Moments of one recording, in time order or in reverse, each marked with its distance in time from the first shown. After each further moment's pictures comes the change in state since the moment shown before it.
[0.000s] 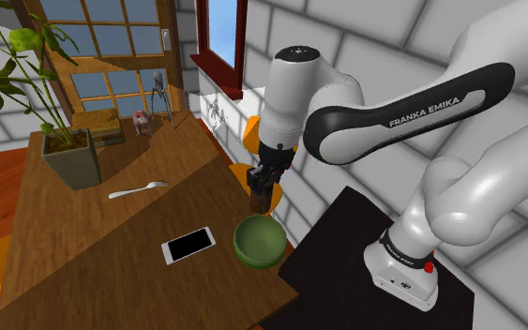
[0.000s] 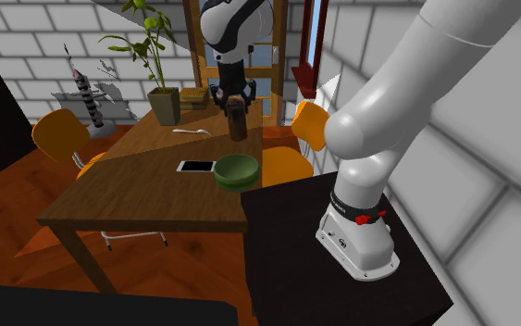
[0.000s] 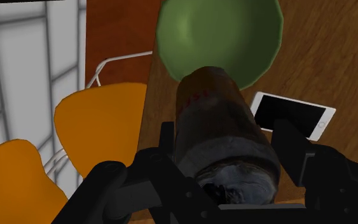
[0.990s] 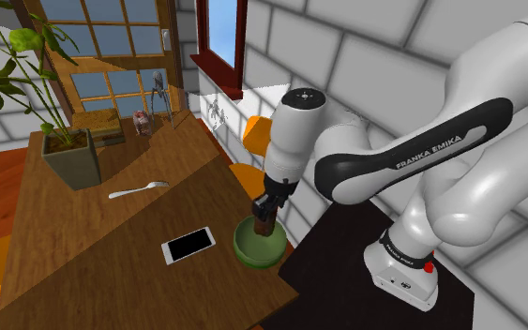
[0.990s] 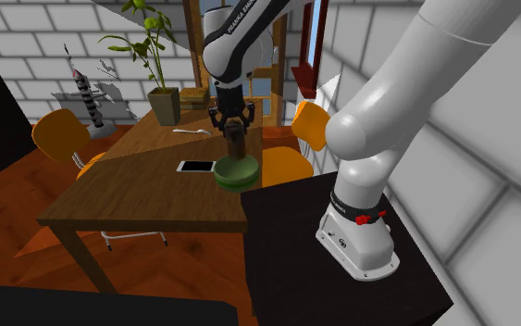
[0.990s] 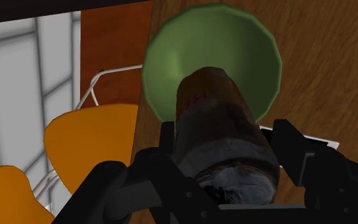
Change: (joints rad) arm 0.036 0.015 0.069 -0.135 0.026 0.147 0.083
